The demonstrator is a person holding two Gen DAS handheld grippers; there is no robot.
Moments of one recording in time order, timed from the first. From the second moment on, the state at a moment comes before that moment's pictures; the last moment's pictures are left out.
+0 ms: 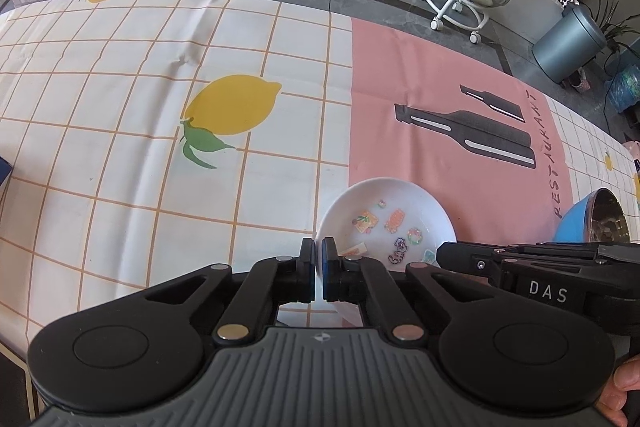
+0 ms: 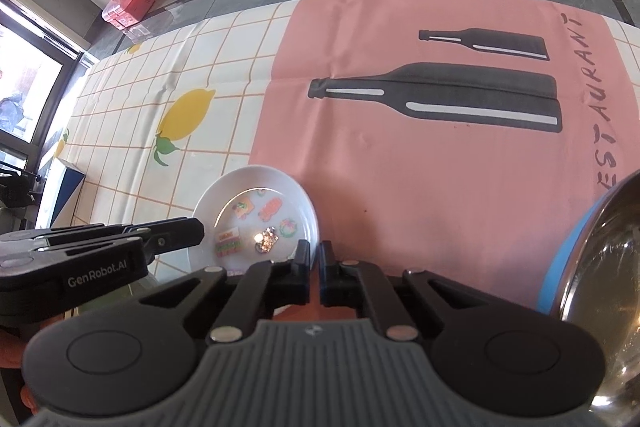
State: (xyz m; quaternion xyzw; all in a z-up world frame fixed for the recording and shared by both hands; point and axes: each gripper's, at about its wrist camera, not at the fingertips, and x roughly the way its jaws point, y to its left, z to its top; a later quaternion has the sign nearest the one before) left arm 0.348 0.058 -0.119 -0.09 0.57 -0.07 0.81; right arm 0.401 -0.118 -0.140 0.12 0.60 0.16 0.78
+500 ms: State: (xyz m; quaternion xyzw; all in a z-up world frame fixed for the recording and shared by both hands) left arm 0.322 0.060 -0.063 -0.11 0.52 -0.08 0.84; right arm 0.383 -0.134 -0.092 0.15 0.56 0.17 0.80
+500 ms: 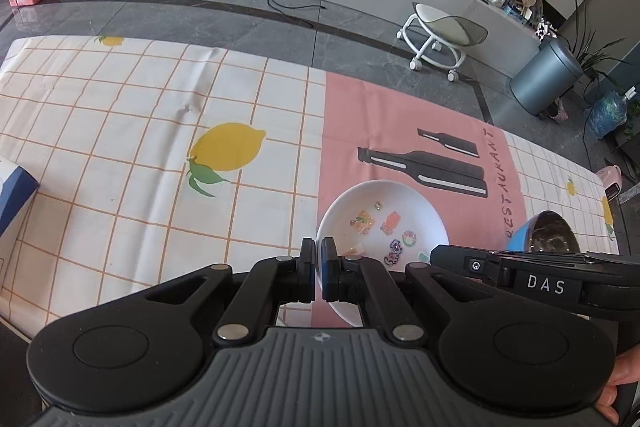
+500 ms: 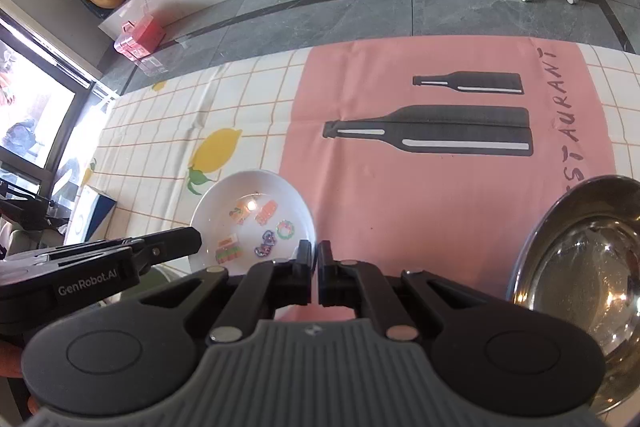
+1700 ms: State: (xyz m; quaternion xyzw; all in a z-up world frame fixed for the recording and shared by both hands) left arm 0.060 0.049 -0.084 -0.19 0.48 -0.08 0.85; right arm 0.090 -0.186 -0.095 0.26 0.48 0.18 0.82
